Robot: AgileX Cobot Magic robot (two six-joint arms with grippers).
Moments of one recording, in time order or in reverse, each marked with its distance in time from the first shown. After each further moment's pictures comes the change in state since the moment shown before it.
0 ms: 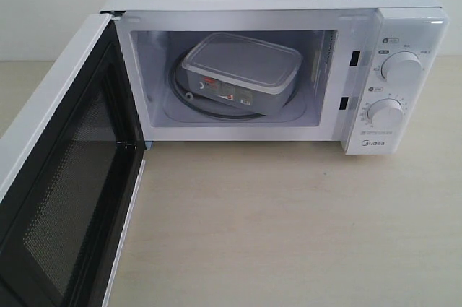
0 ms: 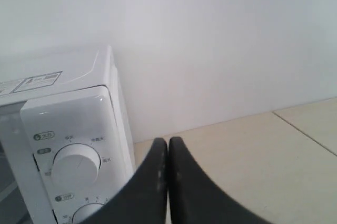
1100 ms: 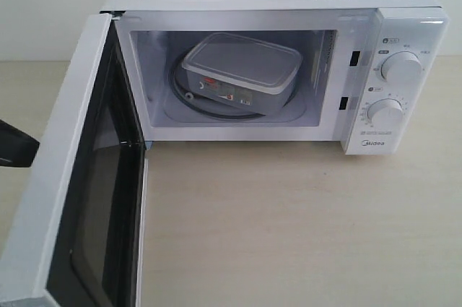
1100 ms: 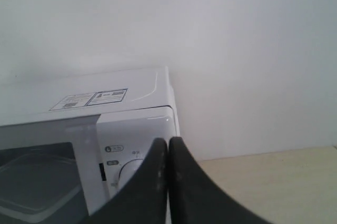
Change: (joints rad) left arm -0.126 0.263 -0.058 -0.183 0.142 0.141; right arm 0.000 0.000 0.000 -0.207 0.069 0.086
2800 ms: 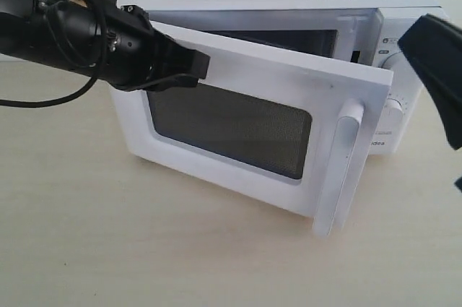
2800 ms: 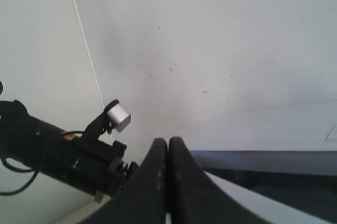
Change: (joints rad) left arm -0.345 0.506 -0.171 -0.013 -0.685 -0.009; right arm 0.000 0.000 0.000 -0.863 0.112 0.819
